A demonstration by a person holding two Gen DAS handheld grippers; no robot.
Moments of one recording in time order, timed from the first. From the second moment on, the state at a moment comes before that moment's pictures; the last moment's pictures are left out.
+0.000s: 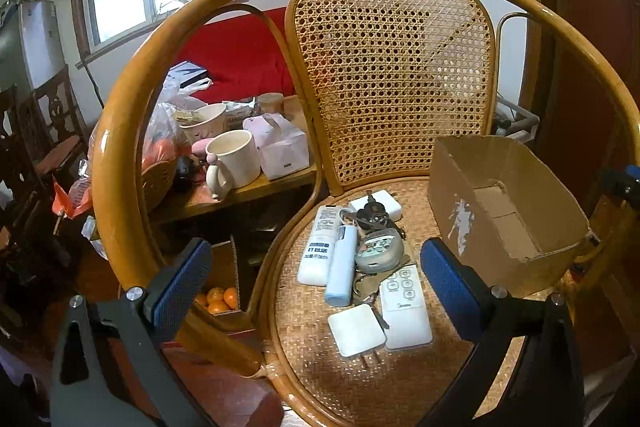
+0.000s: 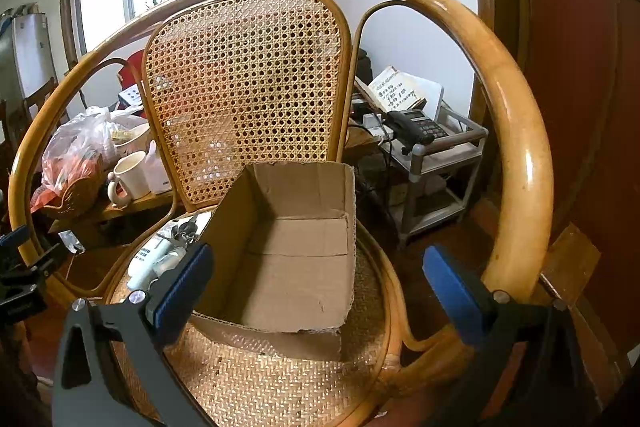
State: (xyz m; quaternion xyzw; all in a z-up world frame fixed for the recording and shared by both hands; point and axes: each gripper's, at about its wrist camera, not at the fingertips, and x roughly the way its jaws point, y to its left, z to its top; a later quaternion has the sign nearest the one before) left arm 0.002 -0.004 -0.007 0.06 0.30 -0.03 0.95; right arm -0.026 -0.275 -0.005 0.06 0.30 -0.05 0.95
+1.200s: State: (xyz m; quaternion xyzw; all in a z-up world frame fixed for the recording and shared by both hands) left arm 0.058 -0.015 -0.061 0.05 0.44 -0.06 0.90; right arm 0.043 -0.285 -0.057 0.01 0.42 -0.07 0.90
